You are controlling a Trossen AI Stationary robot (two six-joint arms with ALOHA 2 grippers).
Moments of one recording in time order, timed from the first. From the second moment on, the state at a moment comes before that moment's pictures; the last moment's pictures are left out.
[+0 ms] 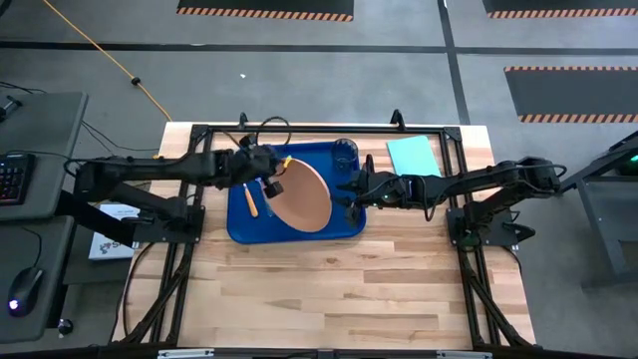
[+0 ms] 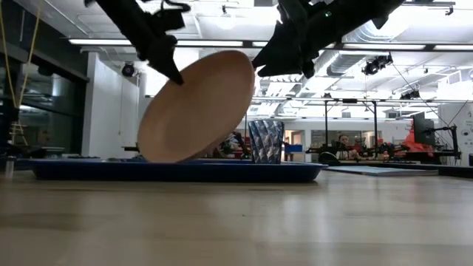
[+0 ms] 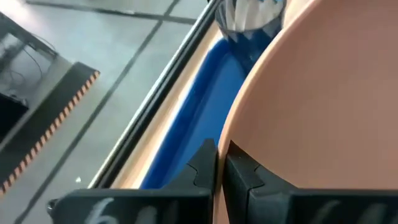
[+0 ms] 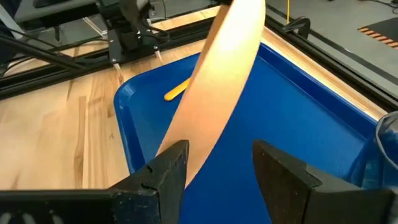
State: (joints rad) left arm 0.18 1.20 0.91 -0.44 -0.51 0.03; right arm 0.01 1.42 0.87 0.10 0.24 0.26
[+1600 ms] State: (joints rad) left arm 0.48 1.63 0.91 -0.42 -0.22 -0.03; right arm 0.02 1.36 0.87 0.08 0.23 0.25
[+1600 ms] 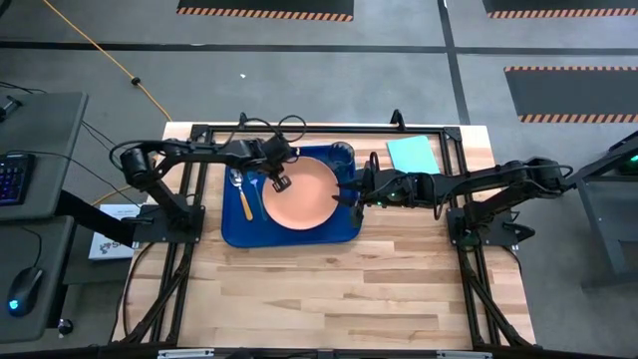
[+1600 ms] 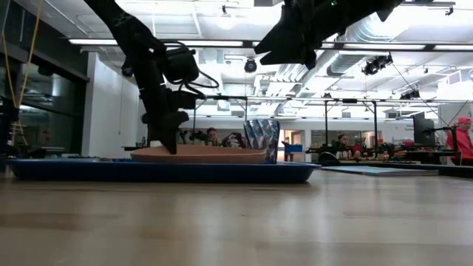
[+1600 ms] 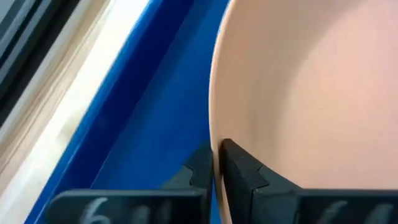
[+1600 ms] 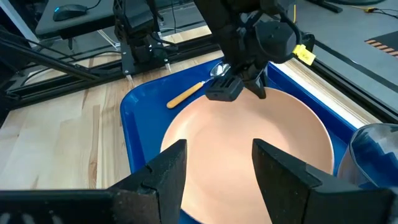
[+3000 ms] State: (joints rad) left arm 0.43 1.05 0.68 -0.15 -0.02 -0.18; right arm 0.02 1.36 0.87 0.06 0.23 0.25
